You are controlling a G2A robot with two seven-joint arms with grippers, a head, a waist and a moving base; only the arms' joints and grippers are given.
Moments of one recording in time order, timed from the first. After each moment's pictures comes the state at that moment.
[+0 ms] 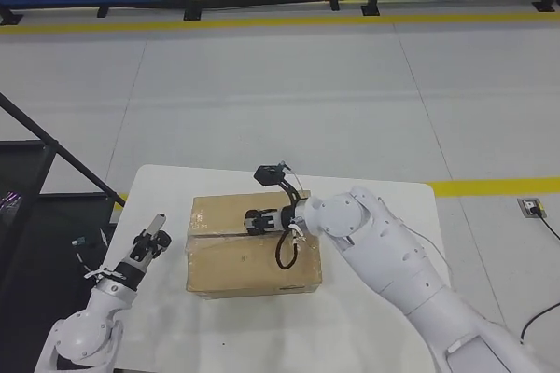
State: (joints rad) left arm 1.29 -1.18 -1.66 -1.57 -0.03 -0.23 -0.39; right arm -0.32 -1.48 0.74 -0.93 -0.19 -0.19 0.88
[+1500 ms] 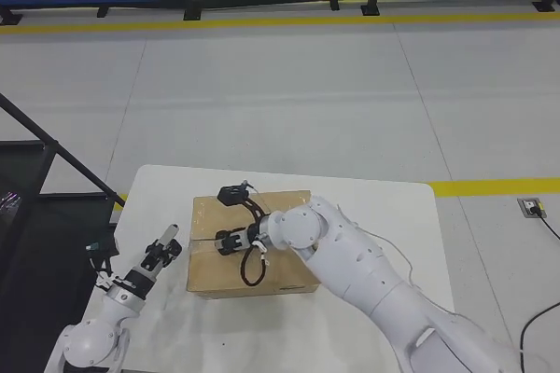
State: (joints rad) left arm 1.33 -1.17 -1.63 -1.58 -0.03 -0.27 -0.41; right arm -0.26 -1.66 0.60 -0.69 -0.15 -0.26 0.85
